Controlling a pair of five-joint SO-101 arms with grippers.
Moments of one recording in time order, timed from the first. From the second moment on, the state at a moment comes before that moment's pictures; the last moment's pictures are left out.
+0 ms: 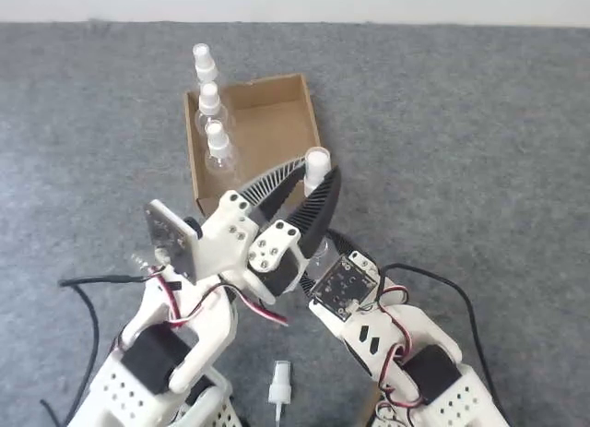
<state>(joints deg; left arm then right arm) 33.7 -78.9 63.7 27.5 18.0 -41.3 -102.8 92.0 44.8 18.1</state>
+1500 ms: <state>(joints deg) 32.8 -77.9 71.6 23.9 17.7 -39.4 -102.8 92.0 44.8 18.2</state>
